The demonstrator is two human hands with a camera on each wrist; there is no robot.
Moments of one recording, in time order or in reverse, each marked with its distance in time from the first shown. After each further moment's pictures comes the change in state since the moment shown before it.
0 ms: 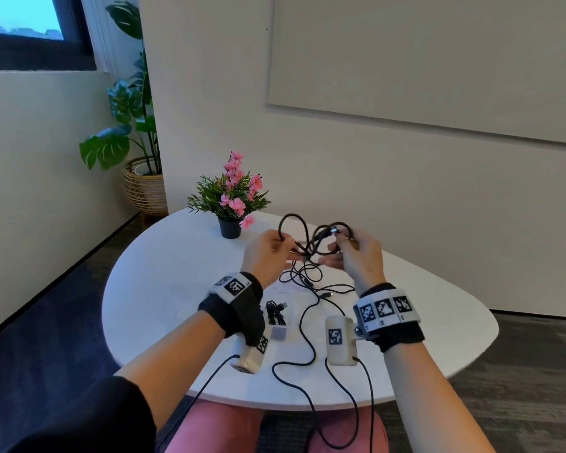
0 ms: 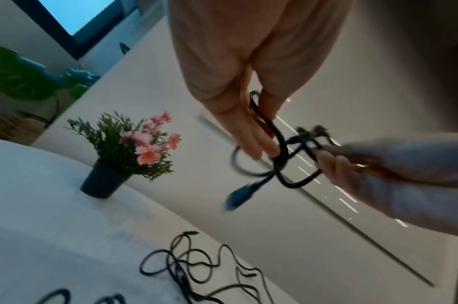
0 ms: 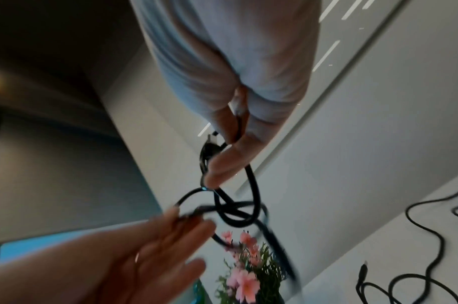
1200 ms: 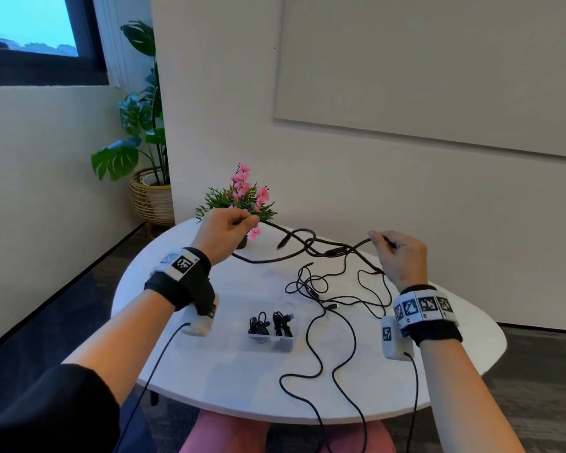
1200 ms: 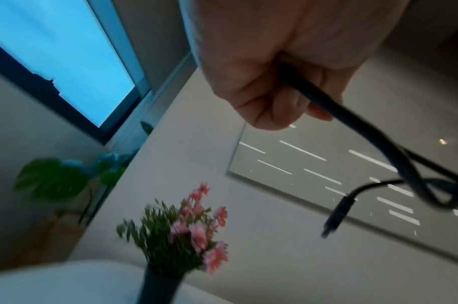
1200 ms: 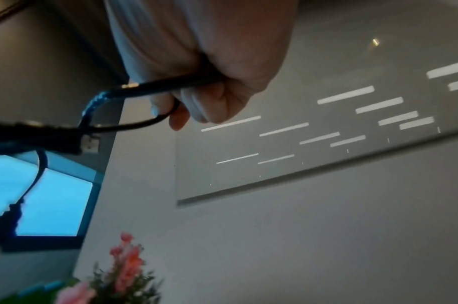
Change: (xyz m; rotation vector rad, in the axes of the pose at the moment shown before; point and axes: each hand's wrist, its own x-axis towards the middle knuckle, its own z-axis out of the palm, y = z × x) left_hand 0.027 0.030 -0.103 0.386 0.085 0.359; right_hand 0.039 -0.002 -0.058 -0.567 0.179 -0.664
